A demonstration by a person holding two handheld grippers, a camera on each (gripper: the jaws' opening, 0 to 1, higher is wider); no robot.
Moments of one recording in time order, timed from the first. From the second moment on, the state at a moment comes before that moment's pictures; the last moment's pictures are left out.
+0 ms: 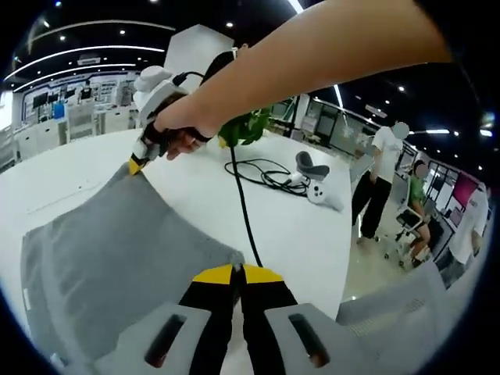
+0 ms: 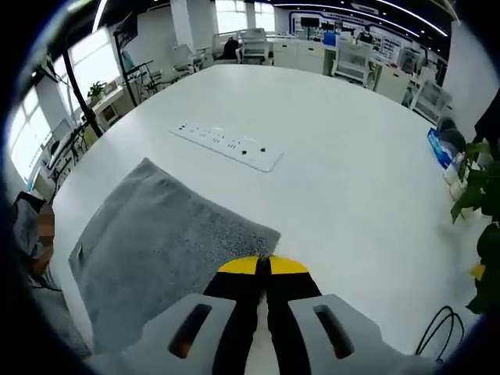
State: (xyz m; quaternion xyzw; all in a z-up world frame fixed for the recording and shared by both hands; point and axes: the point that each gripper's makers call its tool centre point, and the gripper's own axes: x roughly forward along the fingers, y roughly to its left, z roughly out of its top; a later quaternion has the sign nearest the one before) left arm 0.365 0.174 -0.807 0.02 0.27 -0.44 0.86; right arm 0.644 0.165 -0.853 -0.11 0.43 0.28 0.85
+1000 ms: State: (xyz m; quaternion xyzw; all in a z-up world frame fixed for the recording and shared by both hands) left arm 0.362 0.233 -0.753 0.01 0.21 -0.43 0.88; right arm 0.643 0.189 -0.797 -0.07 0.43 0.26 0.86
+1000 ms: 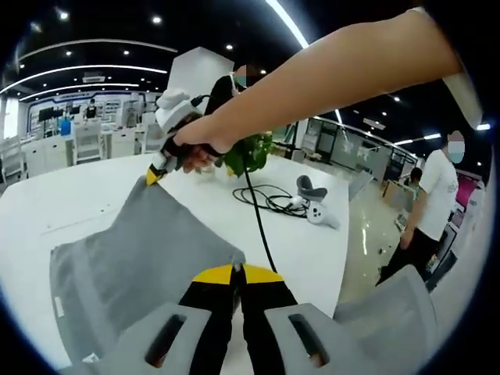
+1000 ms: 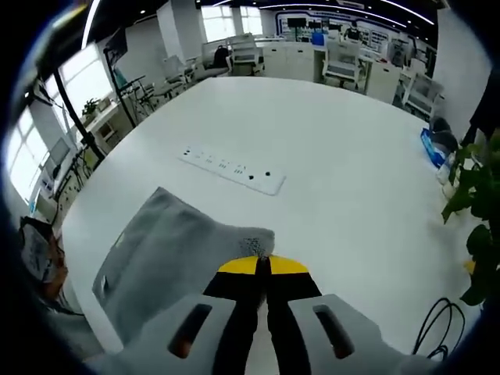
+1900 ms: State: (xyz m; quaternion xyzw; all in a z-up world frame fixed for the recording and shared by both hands) left arm 0.365 0.307 -0.721 -0.02 0.16 -0.37 0.91; right arm 0.660 0.266 -0.765 -0.06 0.42 0.25 0.87
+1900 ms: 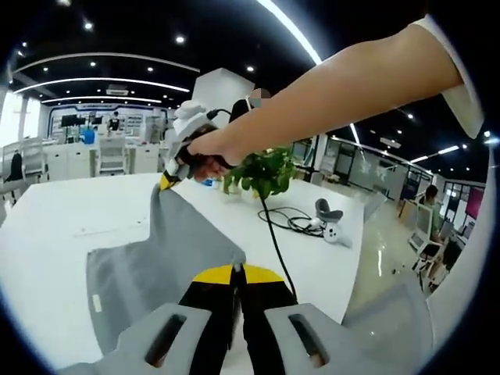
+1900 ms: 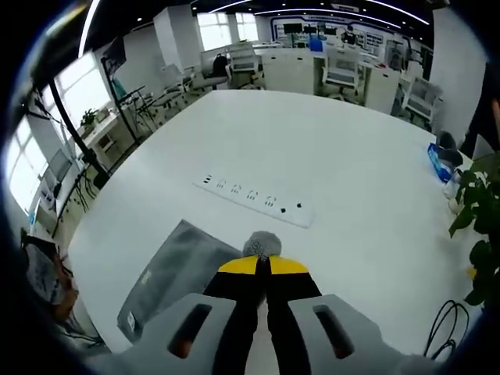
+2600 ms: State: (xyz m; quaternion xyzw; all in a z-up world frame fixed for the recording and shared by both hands) left arm 0.363 0.360 -0.726 -0.05 0.14 -0.32 0.94; right arm 0.665 0.324 -0.766 -0.07 0.41 0.27 0.87
